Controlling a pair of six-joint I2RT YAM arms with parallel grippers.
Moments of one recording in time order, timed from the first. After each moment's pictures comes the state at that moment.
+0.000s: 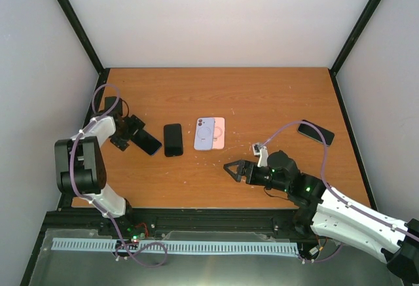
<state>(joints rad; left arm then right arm) 0.13 1.60 0.96 -0.58 0.13 -0.78 0.90 0.69 0.43 -0.20 -0.17 0.97</state>
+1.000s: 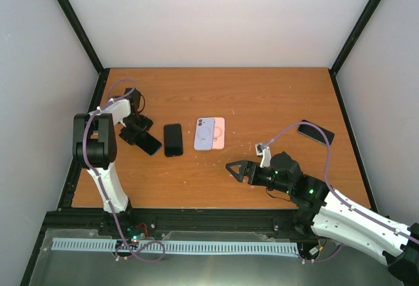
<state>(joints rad) 0.01 1.93 1.28 -0.83 -0.02 -0.94 0.90 0.63 0.42 -0.21 -0.14 0.97</state>
